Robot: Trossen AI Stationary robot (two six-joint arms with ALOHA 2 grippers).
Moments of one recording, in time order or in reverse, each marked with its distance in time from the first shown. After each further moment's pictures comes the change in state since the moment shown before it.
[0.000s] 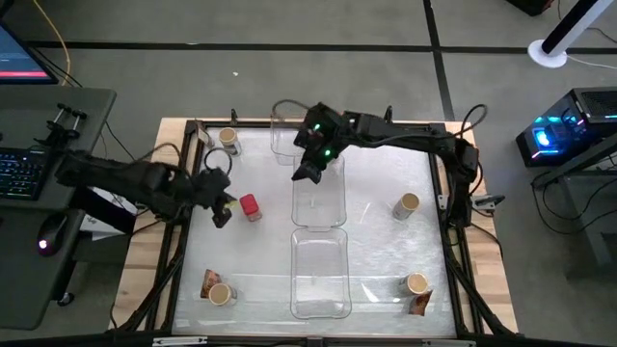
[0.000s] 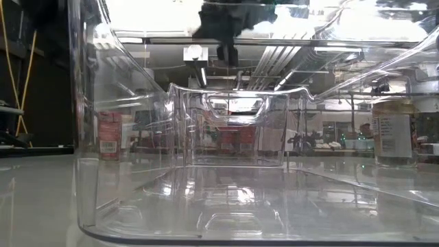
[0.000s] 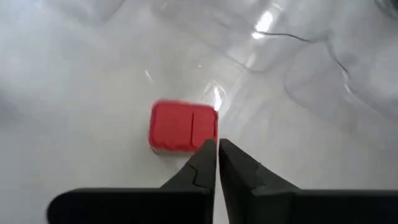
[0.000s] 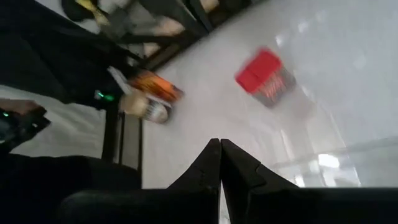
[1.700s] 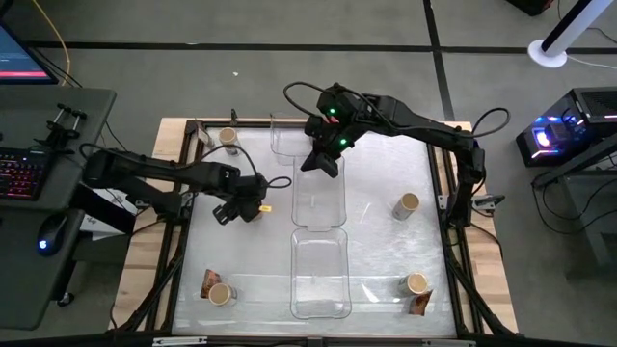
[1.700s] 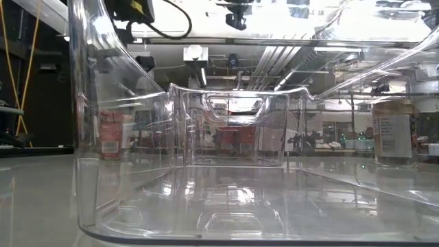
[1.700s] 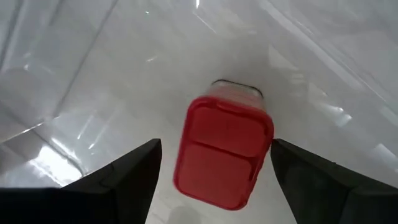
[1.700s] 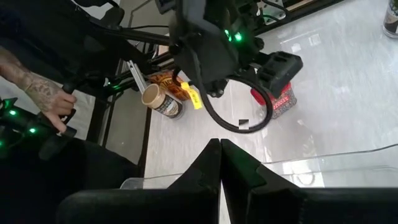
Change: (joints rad) left arm 0.183 0.512 0.105 0.025 0.154 1.585; right arm 0.020 -0.041 0.253 -0.294 0.037 -0.150
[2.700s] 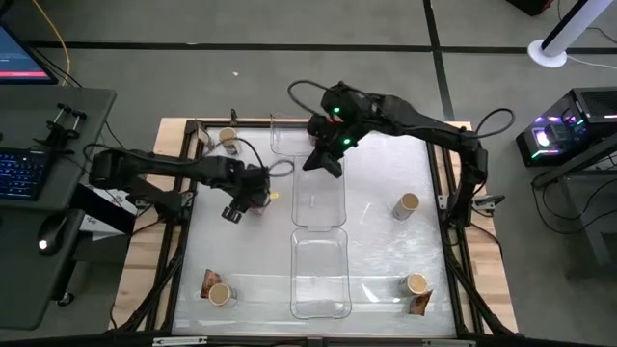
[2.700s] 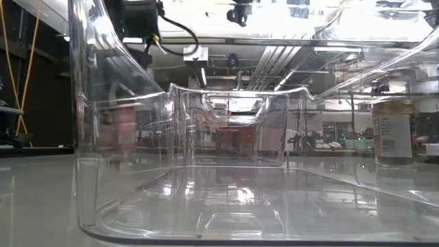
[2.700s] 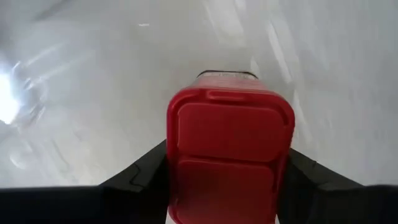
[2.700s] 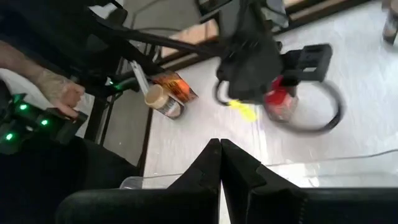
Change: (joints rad) left arm 0.112 0.037 -0.001 0.012 0.027 -0.379; right arm 0.004 -0.034 -0.001 -0.001 0.003 -0.023
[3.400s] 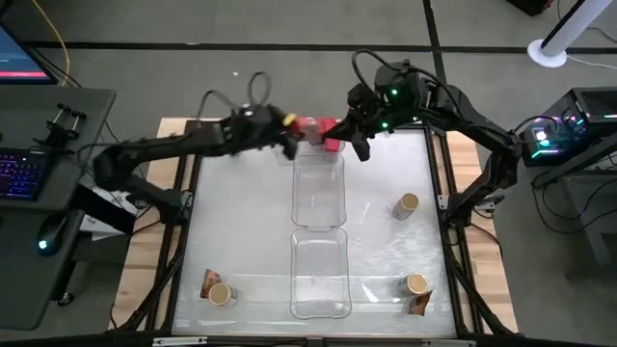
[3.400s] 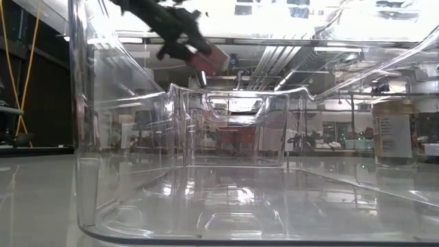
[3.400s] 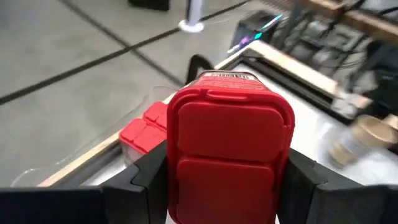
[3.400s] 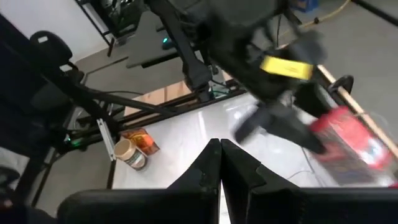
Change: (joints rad) left arm 0.246 0.054 0.263 0.695 -0.120 -0.815; right arm -0.006 -0.224 0.000 0.019 0.293 0.039
